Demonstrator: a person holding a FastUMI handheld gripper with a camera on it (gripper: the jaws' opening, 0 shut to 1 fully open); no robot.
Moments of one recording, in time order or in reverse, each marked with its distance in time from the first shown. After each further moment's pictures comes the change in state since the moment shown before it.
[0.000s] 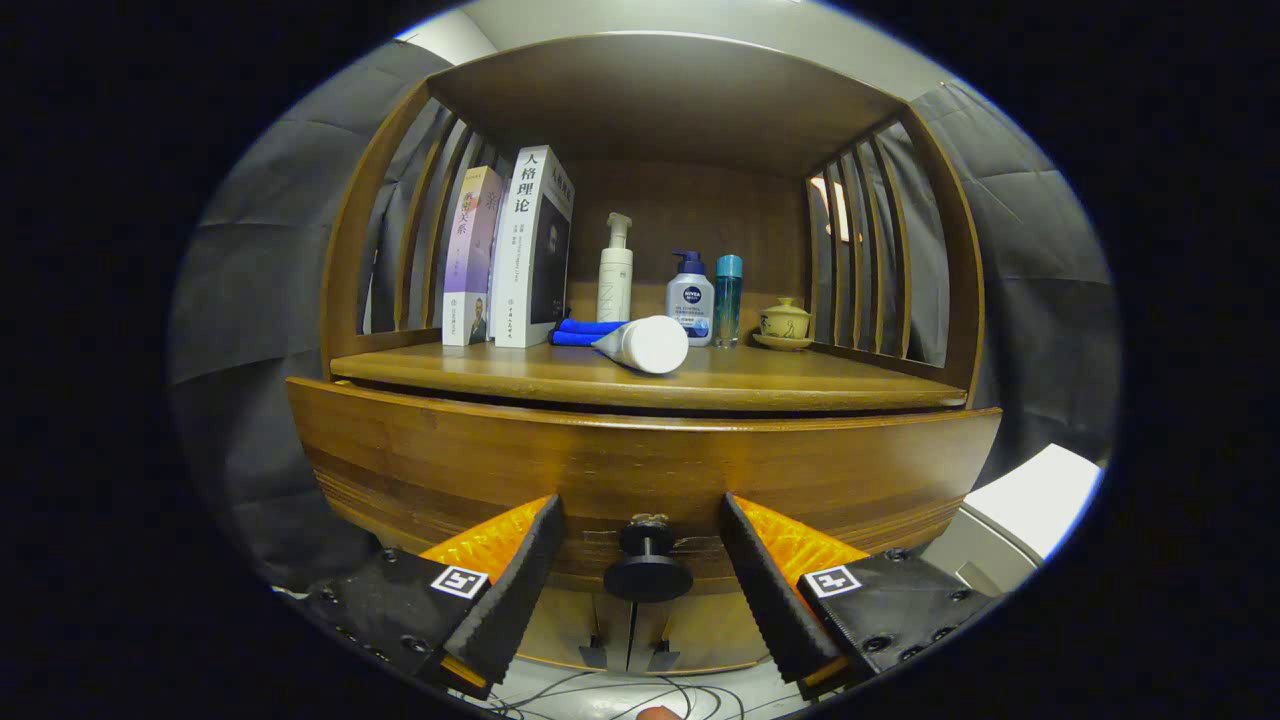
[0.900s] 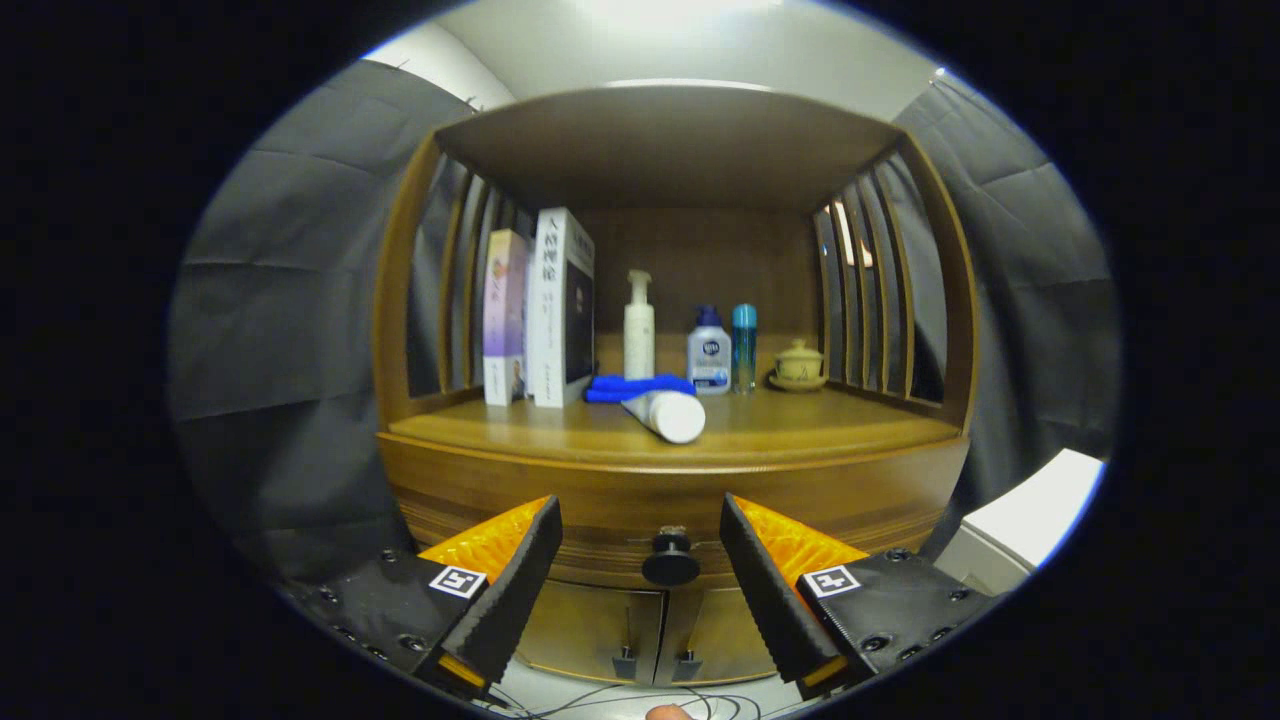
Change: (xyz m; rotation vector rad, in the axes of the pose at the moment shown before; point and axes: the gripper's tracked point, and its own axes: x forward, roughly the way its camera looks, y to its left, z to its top) arm -0.063 0.017 0.062 0.021 -0.129 0.090
